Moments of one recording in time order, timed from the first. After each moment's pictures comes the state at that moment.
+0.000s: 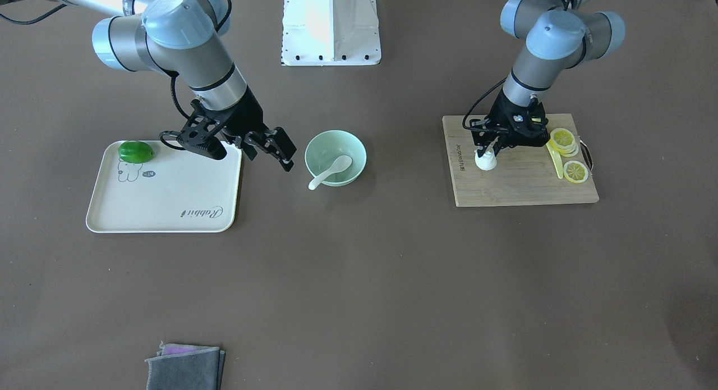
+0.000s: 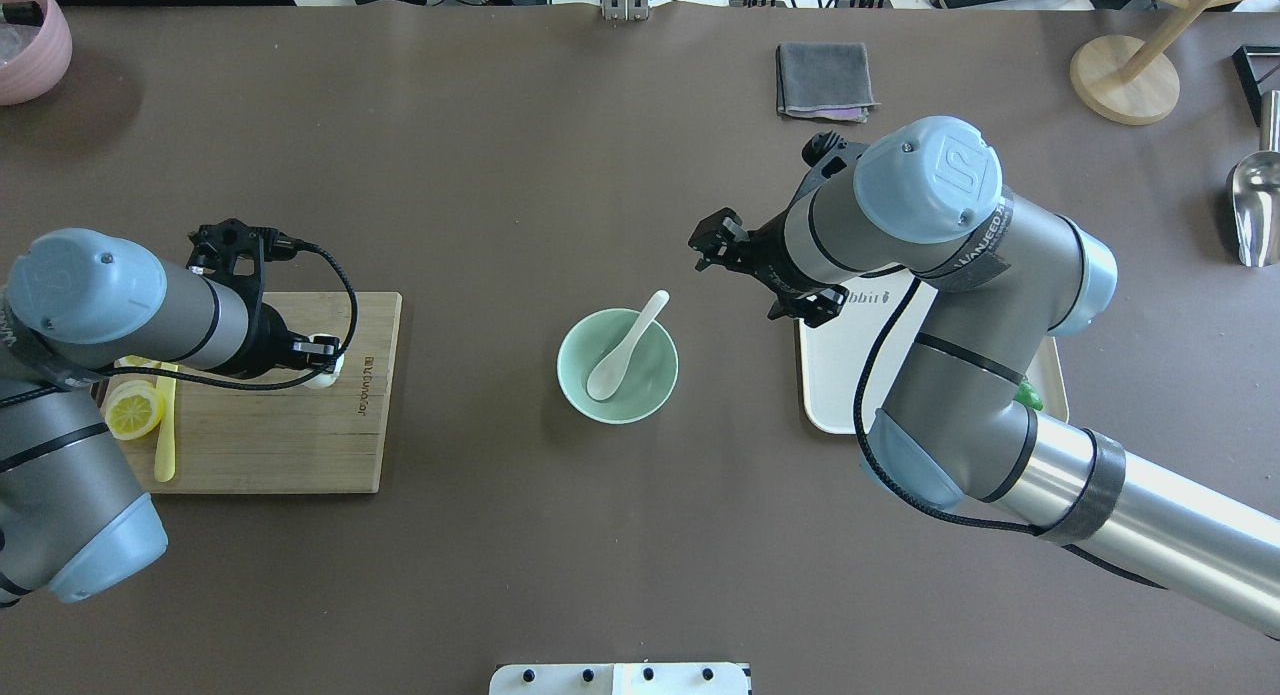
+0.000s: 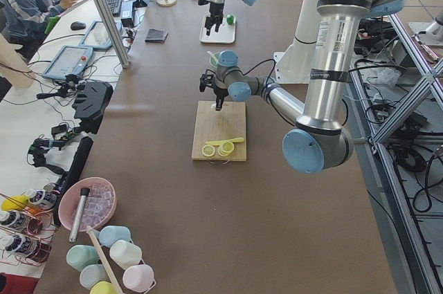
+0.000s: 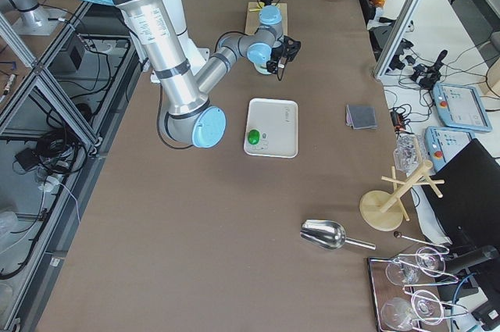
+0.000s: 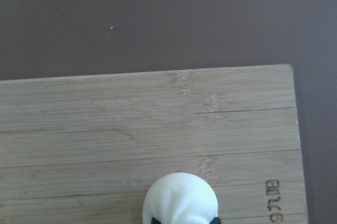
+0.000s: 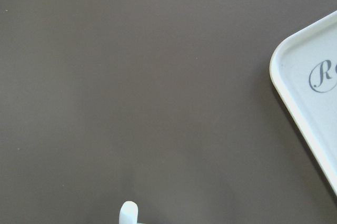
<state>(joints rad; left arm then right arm) -0.65 -1.76 -1.88 -1.95 -1.90 -1.07 0.64 -1.06 1.77 -1.26 1.93 1.72</state>
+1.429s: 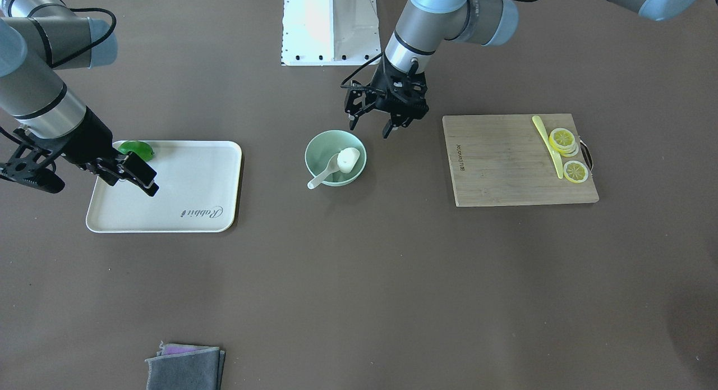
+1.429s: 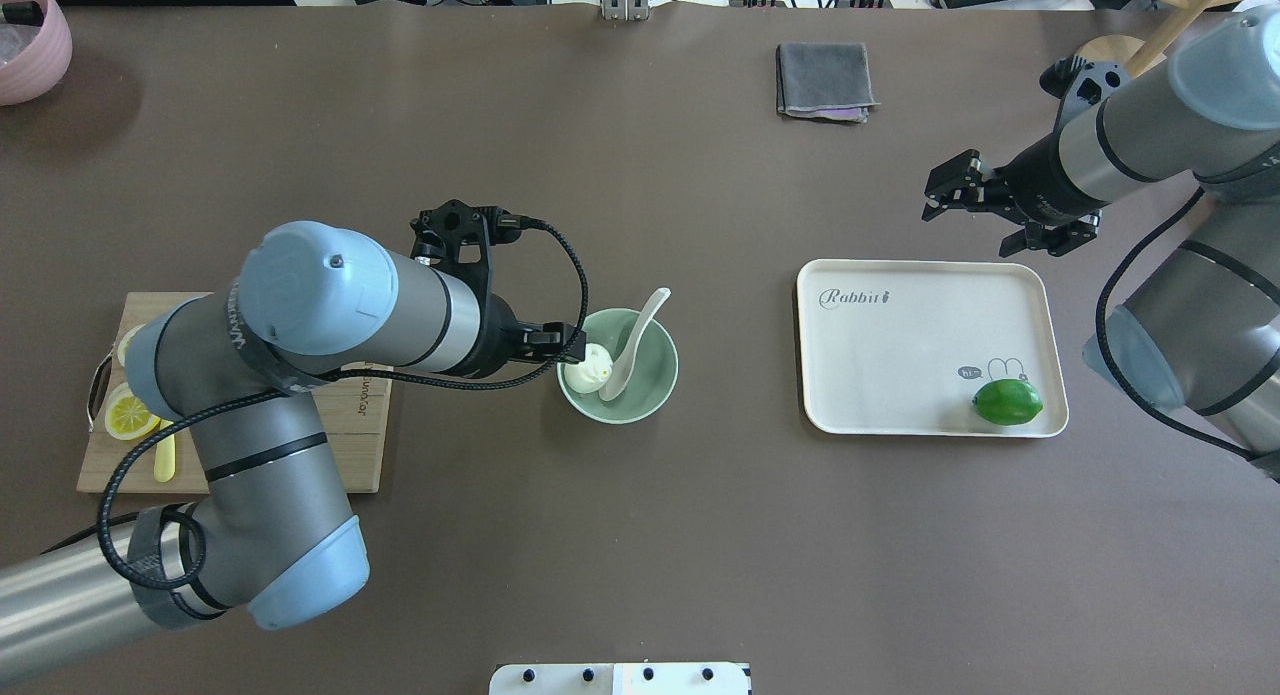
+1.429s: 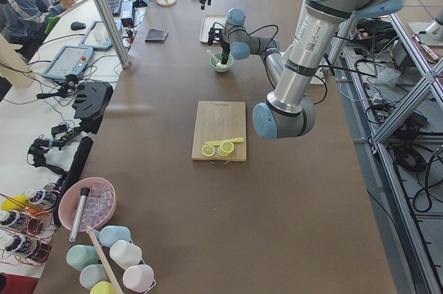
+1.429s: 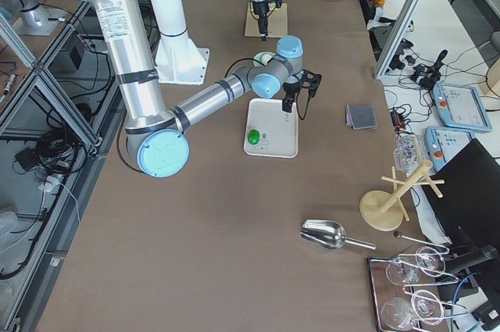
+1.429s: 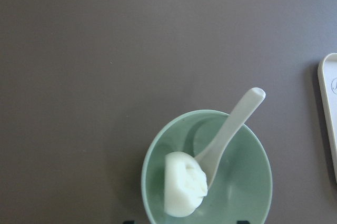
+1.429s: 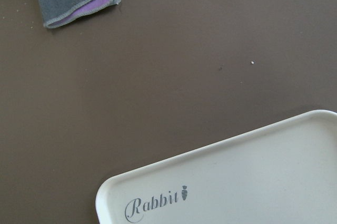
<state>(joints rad) -0.53 -2.07 -1.87 -1.89 -1.84 -1.21 0.95 -1.33 1.82 -1.26 2.14 1.32</state>
